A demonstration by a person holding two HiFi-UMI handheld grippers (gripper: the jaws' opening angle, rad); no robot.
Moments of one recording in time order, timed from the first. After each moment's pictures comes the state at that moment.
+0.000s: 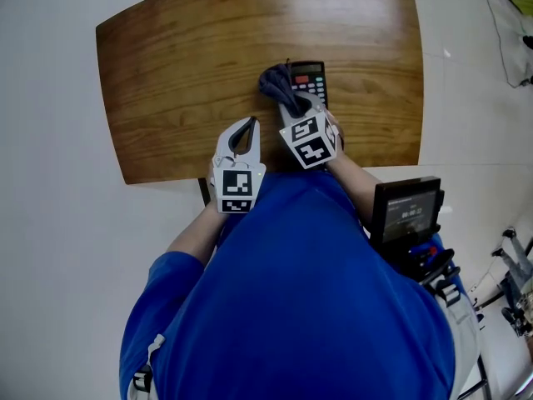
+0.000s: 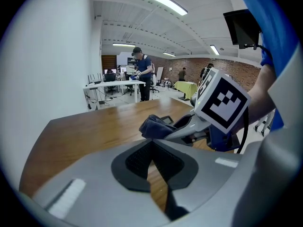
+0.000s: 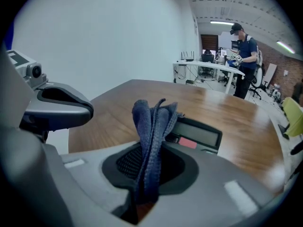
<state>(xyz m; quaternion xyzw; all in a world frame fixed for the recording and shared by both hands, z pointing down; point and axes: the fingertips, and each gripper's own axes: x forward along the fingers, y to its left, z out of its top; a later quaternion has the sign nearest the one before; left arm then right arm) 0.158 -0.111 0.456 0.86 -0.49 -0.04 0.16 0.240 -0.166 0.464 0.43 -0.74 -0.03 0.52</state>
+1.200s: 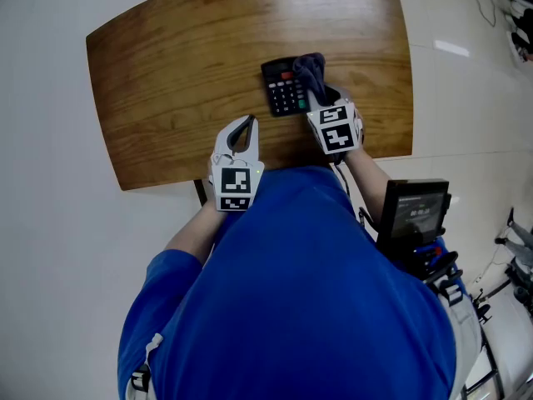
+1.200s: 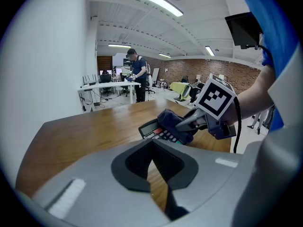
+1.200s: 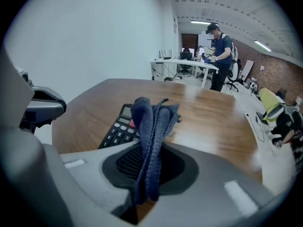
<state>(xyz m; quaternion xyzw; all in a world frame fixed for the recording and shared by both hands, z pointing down) 0.176 -0.121 0.463 0.87 -0.47 -0.04 0.16 0.328 -0.194 0.431 0.53 -0.69 -0.01 0.50</state>
